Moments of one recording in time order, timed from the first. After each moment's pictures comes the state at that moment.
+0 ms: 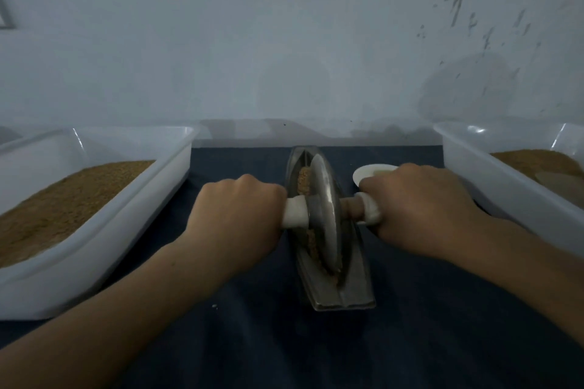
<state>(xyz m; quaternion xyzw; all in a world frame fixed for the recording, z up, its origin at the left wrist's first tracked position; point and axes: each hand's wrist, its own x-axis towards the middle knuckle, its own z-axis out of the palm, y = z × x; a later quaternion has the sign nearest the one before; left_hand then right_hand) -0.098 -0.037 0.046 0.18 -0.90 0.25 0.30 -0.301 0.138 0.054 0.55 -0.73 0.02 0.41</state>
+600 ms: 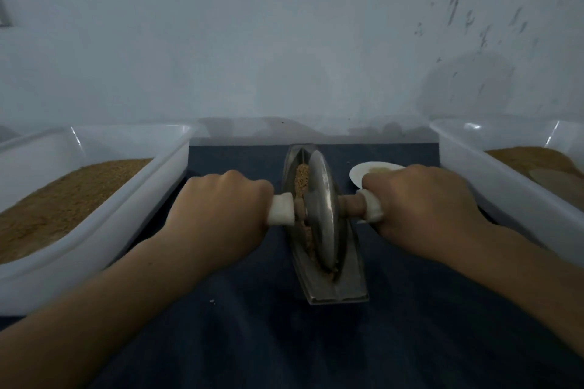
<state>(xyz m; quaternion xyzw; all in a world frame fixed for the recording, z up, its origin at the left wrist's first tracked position) -0.088 -0.047 0.051 0.18 -0.91 0.26 0.27 -0.308 0.145 0.043 0.54 -0.72 0.07 0.43</state>
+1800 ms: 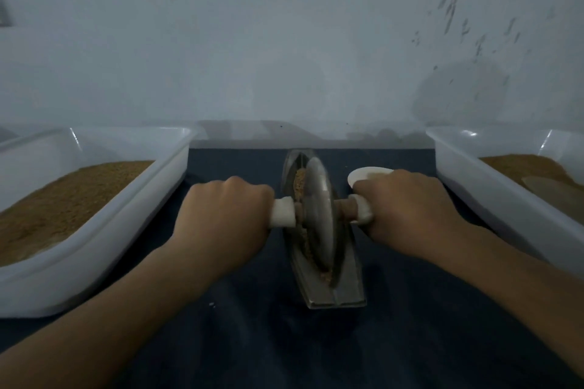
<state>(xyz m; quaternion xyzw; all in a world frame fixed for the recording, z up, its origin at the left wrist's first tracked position) -0.091 -0.044 0.043 0.21 -0.90 0.24 0.29 -0.298 0.135 0.045 0.52 -0.77 0.02 0.36</state>
